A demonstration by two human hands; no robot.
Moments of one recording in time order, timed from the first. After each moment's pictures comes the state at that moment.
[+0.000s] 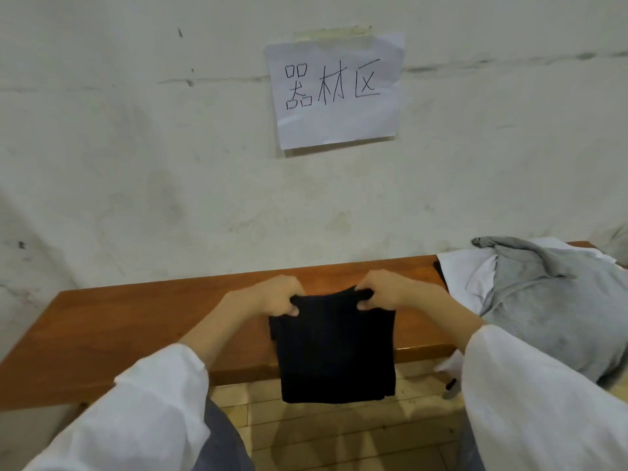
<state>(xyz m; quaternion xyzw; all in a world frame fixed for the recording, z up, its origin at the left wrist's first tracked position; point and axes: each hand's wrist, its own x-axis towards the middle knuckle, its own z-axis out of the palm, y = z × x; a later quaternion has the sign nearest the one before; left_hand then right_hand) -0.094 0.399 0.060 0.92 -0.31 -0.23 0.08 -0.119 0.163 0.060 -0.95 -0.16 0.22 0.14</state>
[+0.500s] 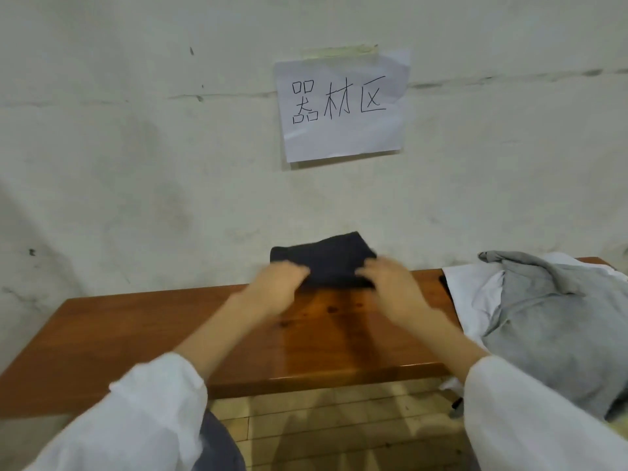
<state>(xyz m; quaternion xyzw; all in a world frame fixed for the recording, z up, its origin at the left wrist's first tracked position) -0.087 0.398 0.071 0.96 -0.28 0.04 -0.01 -0.118 0.163 0.053 -0.99 -0.13 -0.09 0.06</state>
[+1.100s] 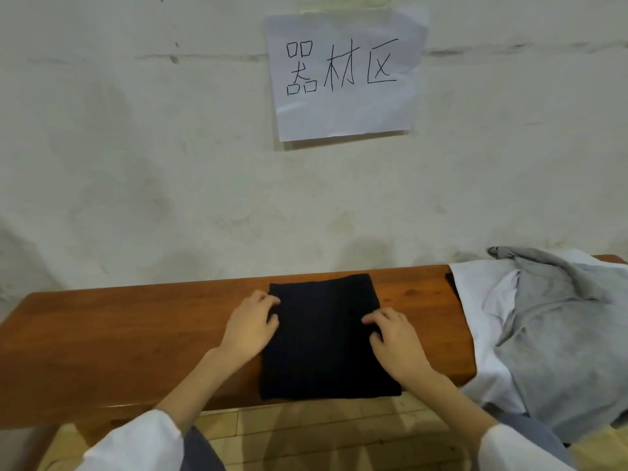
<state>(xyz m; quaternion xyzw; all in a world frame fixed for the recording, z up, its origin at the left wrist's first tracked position) -0.075 0.427 -0.035 0.98 -0.12 -0.01 0.18 -0.136 0.159 -0.045 -0.97 -0.03 -0.04 0.25</state>
